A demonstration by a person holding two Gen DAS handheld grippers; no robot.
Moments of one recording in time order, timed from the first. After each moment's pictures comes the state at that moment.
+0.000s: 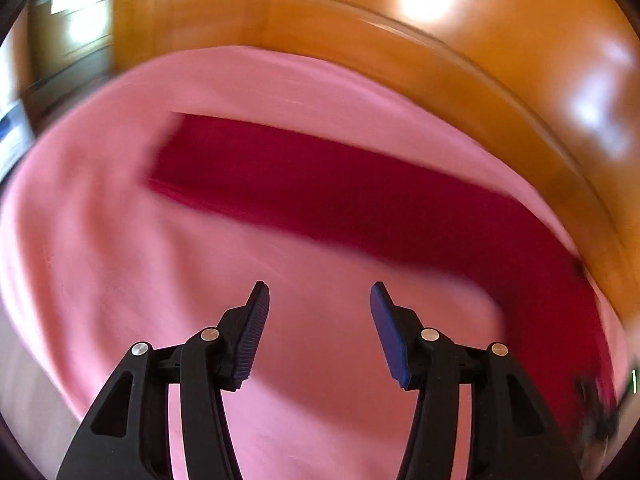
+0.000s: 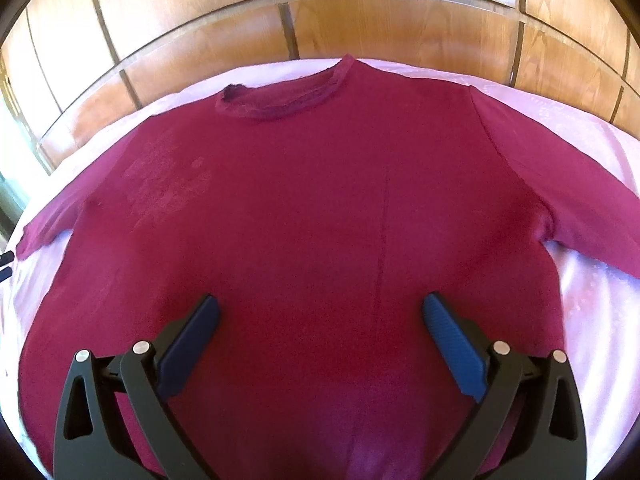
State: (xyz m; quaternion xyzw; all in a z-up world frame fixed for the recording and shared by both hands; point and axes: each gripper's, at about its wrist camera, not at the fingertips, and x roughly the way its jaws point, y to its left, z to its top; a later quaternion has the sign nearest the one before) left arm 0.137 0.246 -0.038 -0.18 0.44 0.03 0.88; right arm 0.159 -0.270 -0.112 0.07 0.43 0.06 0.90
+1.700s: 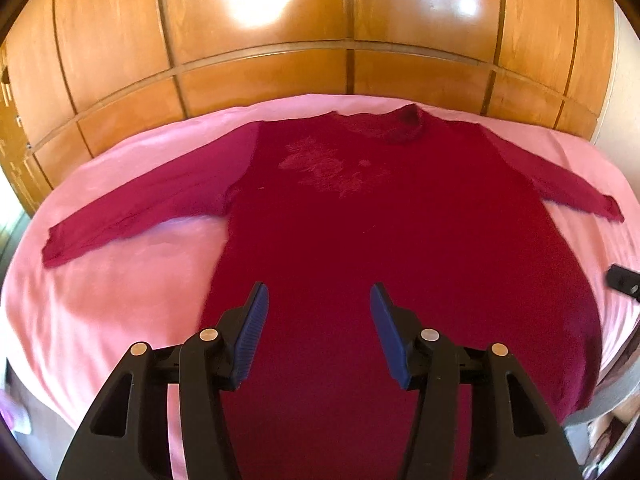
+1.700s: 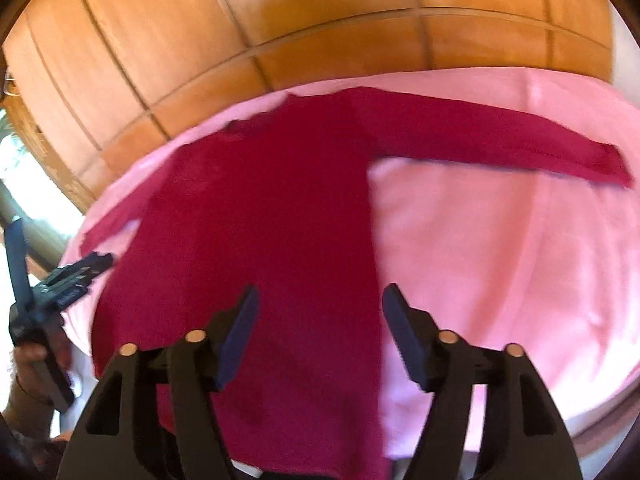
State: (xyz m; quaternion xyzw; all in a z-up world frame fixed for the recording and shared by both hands) left arm 0.092 -0.010 -0.020 0.06 0.40 -0.08 0.91; right arm 0.010 -0.354 -0.062 0.14 0.41 0.09 0.90
